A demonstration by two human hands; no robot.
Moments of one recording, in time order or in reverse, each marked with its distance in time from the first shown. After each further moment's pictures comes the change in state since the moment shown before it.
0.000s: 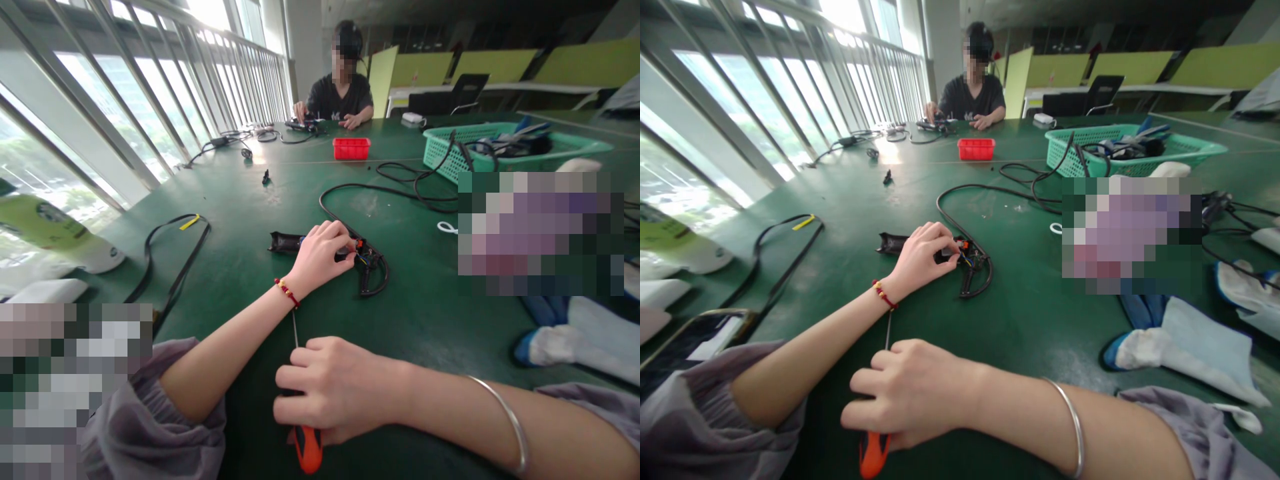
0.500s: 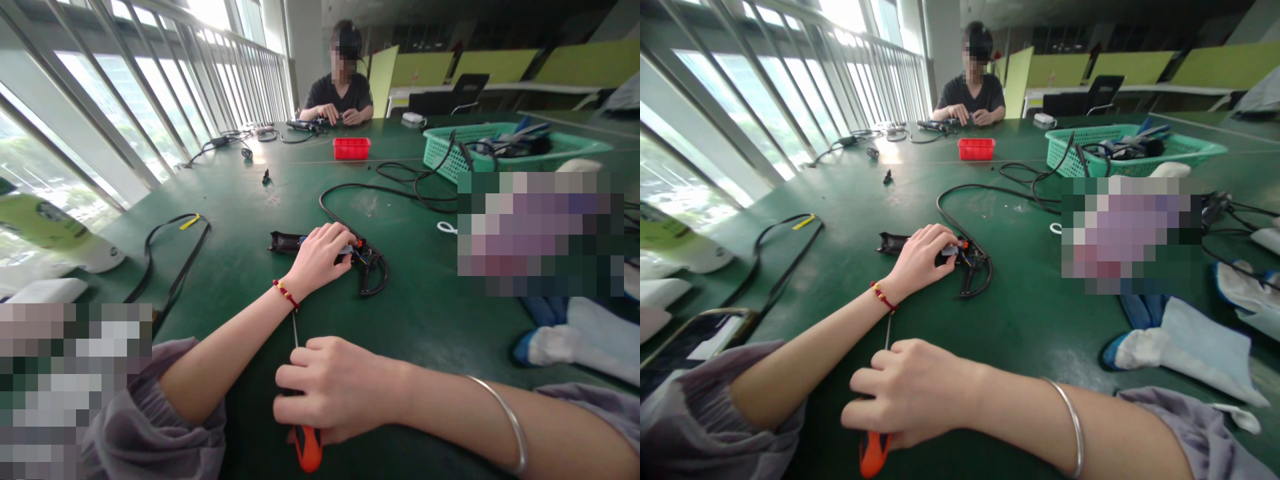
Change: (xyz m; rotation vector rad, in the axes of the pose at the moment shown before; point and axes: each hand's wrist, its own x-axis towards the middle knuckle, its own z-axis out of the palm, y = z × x) left_hand -0.005 -0.002 0.001 0.102 -0.002 0.058; right_hand 0.000 0.000 -0.001 -0.007 0.017 0.000
